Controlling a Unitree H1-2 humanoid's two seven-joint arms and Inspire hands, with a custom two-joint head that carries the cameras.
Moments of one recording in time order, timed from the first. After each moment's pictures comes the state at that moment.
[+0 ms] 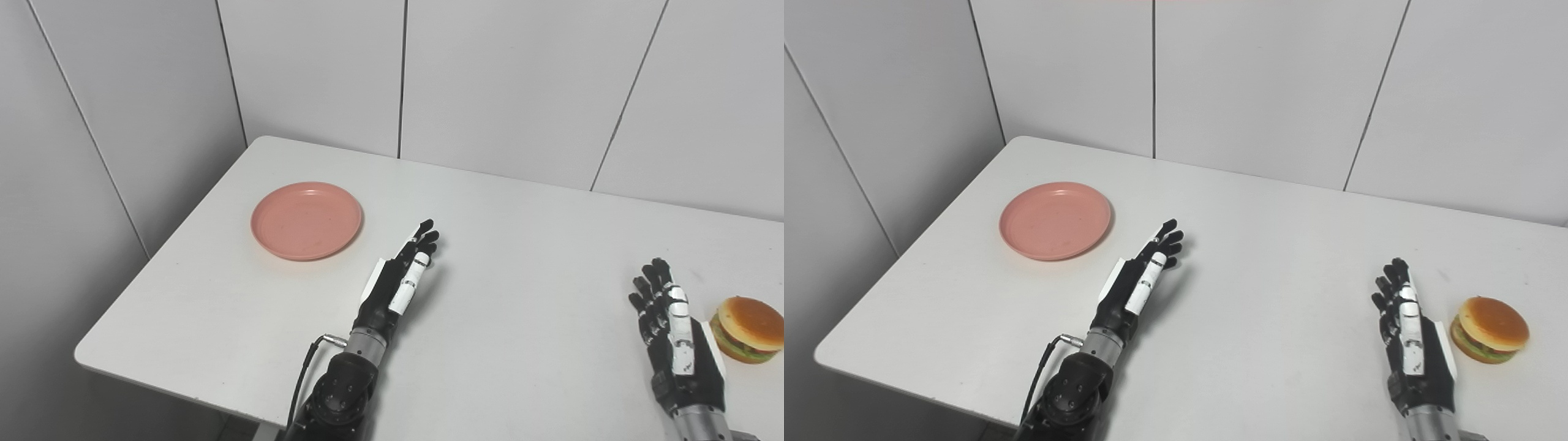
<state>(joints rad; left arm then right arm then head) -0.15 -0.07 -0.08 0.18 0.09 -0.13 0.03 -0.20 -0.13 -0.08 0.19 0.23 -0.09 0.22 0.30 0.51</state>
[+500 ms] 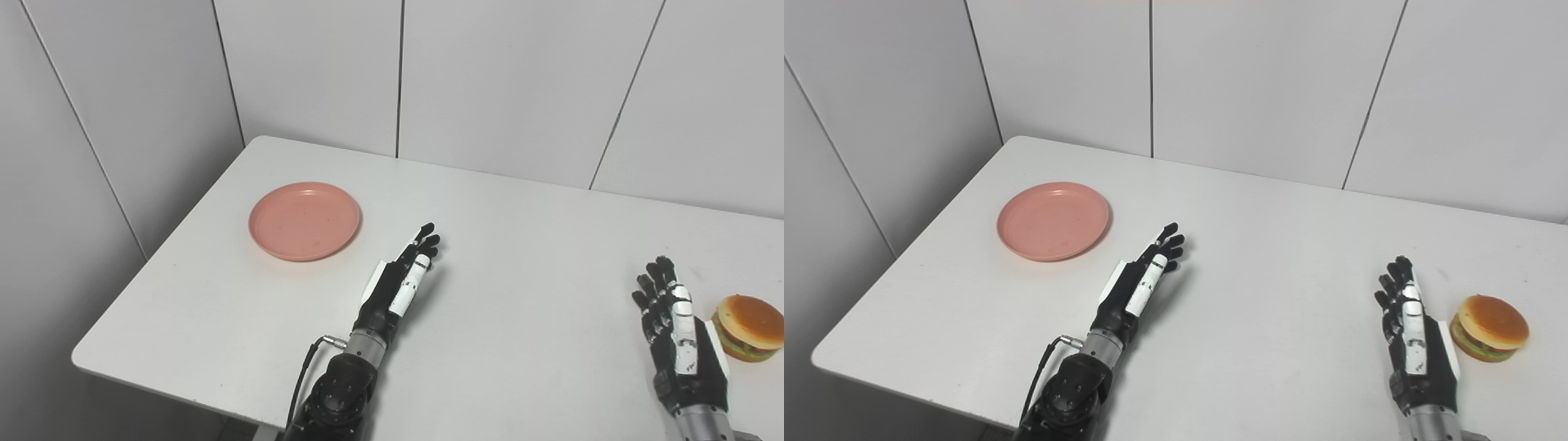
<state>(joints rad) -0.14 -0.06 -0.08 0.14 0.08 -0.08 0.01 -0.20 -0.12 -0.08 0.18 0.22 -0.09 0.21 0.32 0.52</state>
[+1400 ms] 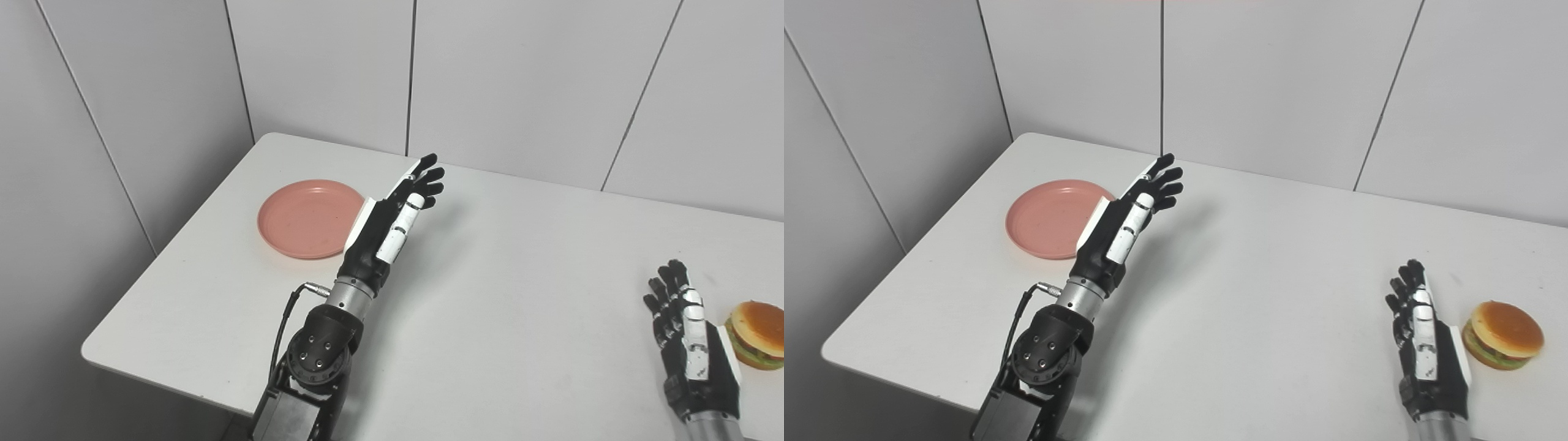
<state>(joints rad) -0.21 0.02 -0.02 -0.19 0.04 0.08 -0.02 -0.20 -0.12 -0.08 0.18 0.21 -0.09 0.20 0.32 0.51</state>
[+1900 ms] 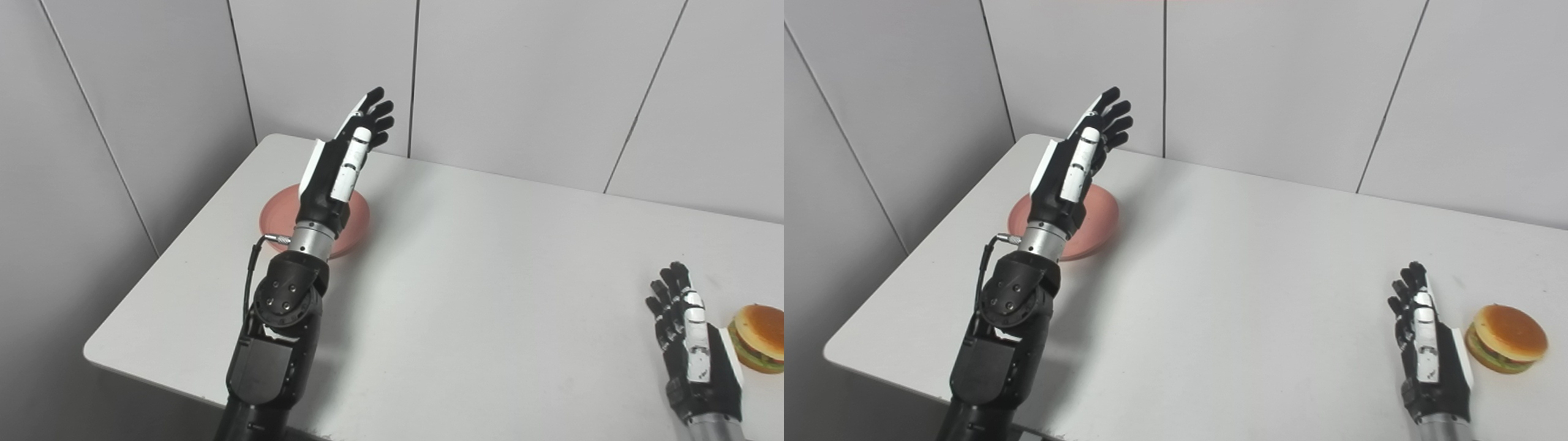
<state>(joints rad) -0.36 0.11 0.17 -0.13 -0.04 0.09 0.00 -0.20 -0.12 -0.08 0.18 0.20 -0.09 0.20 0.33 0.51</state>
